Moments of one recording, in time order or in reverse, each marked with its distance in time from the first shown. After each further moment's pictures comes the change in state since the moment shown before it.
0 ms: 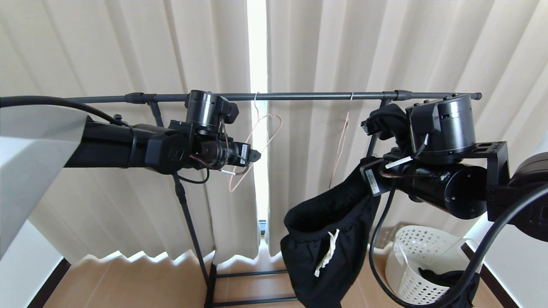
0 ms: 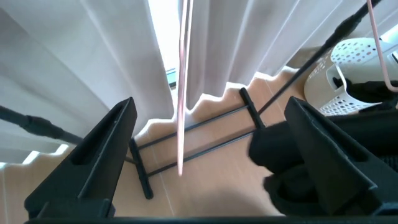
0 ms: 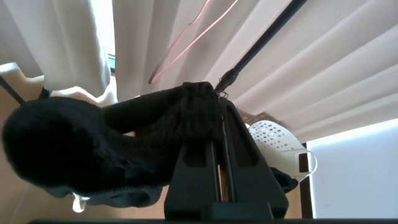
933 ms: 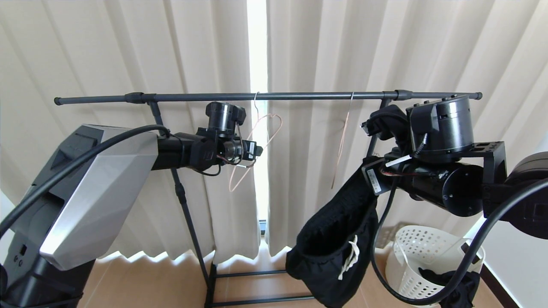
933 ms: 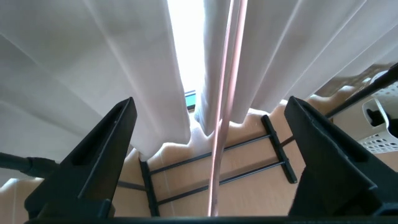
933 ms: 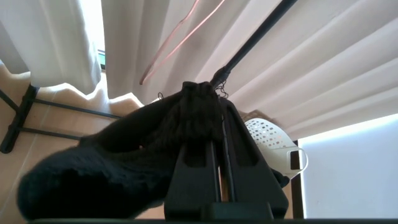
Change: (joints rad) left arm 0.037 0.294 -0.358 0.006 0.065 0.026; right arm -0.024 0.009 0.001 -0.012 0.002 -0.026
